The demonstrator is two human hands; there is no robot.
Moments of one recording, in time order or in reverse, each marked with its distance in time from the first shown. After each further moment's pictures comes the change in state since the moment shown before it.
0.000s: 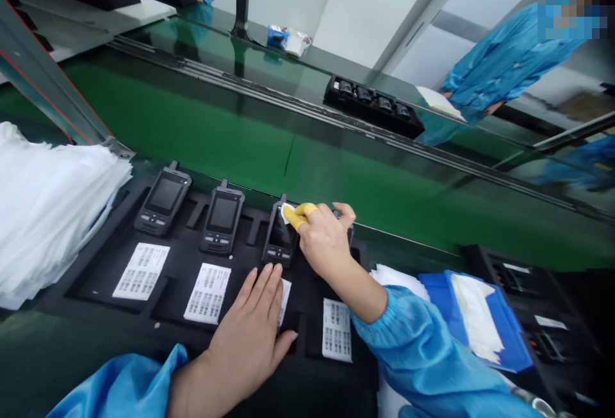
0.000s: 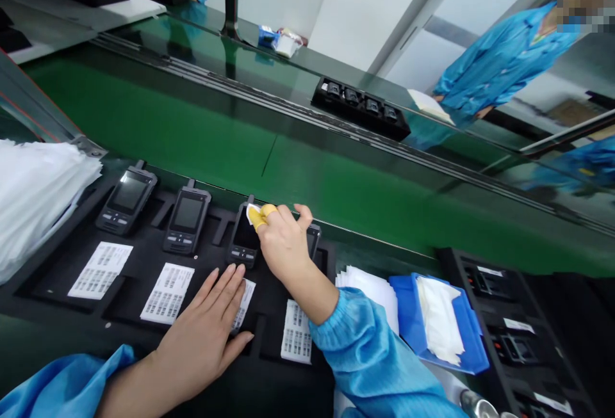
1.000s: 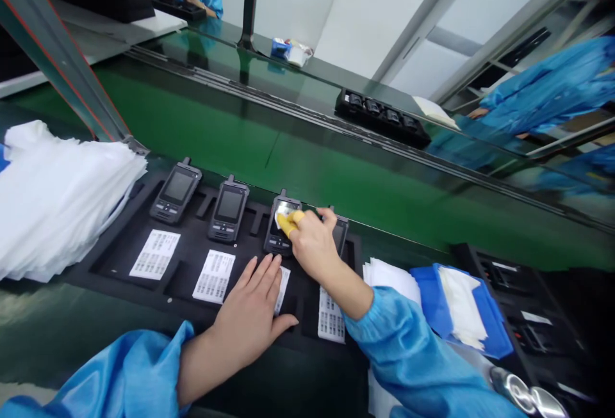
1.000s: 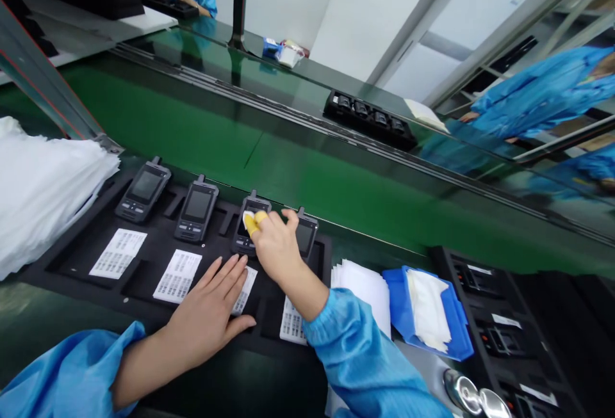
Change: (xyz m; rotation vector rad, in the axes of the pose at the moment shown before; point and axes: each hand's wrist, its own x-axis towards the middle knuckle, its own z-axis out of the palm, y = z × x) left_hand -0.005 -0.001 0.002 -0.015 -0.005 -0.023; right_hand -0.022 -0.022 -0.006 0.037 -0.014 -0.115
